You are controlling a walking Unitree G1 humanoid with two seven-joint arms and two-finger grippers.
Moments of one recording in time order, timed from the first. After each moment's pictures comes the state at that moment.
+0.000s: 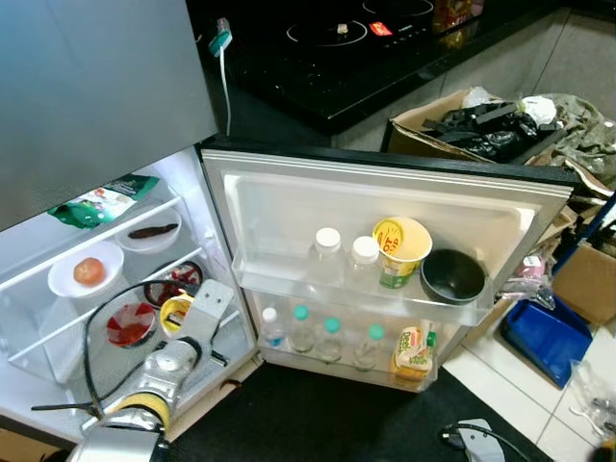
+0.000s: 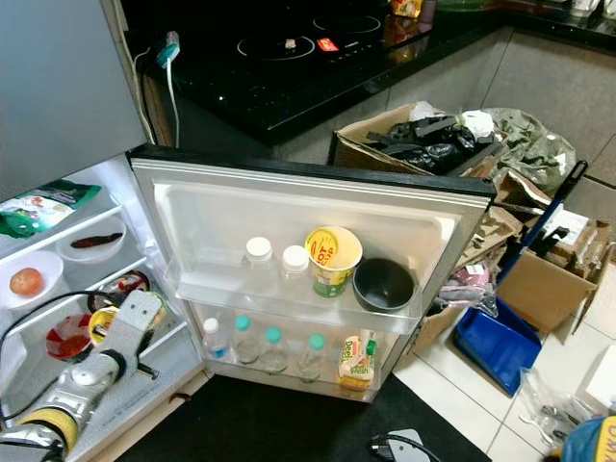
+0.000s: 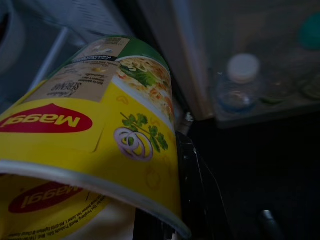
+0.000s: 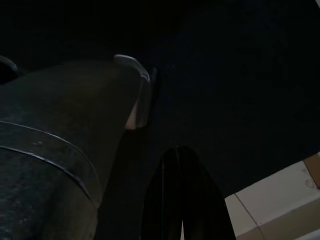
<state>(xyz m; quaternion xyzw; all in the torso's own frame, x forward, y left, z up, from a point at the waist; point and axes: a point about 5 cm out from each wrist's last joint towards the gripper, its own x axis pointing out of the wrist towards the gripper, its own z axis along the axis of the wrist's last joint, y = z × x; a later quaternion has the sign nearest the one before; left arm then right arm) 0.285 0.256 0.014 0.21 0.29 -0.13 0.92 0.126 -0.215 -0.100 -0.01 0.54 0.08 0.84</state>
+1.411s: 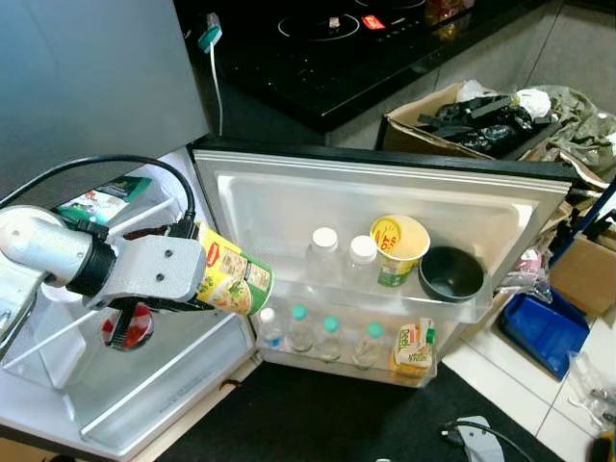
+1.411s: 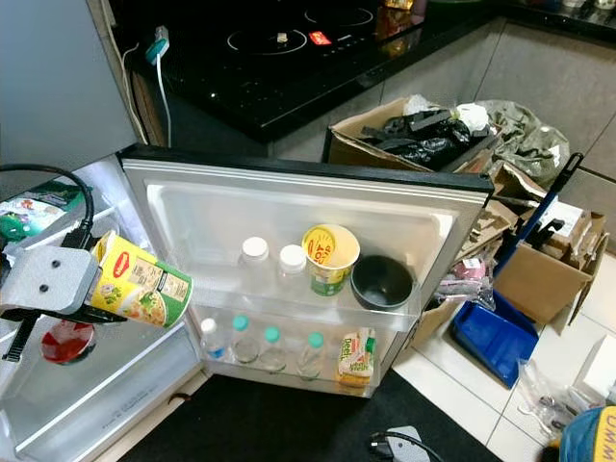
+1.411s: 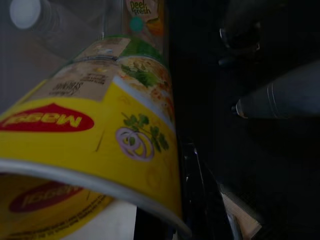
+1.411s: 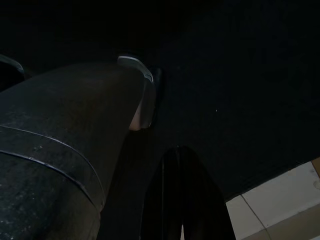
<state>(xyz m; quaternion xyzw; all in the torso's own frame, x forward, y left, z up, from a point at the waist) 0.257 0.232 0.238 0.47 0.20 -0.58 0.63 0.127 -0.216 -0.099 -0.01 0.54 0.09 0.84</state>
